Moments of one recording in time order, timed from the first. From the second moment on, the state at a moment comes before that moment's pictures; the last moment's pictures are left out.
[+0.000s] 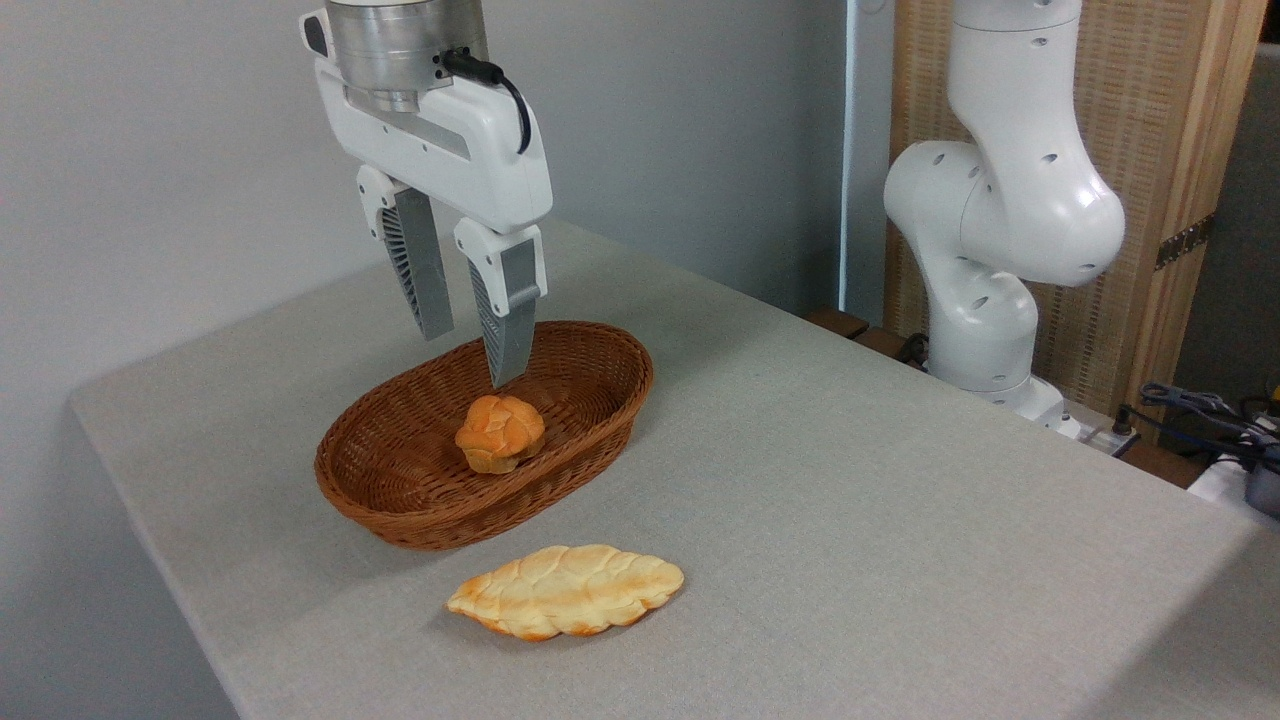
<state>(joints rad) -0.06 0.02 -0.02 -1.58 -0.08 1.65 0.64</state>
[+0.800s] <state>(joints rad) -0.06 0.02 -0.02 -1.59 -0.08 1.65 0.64</state>
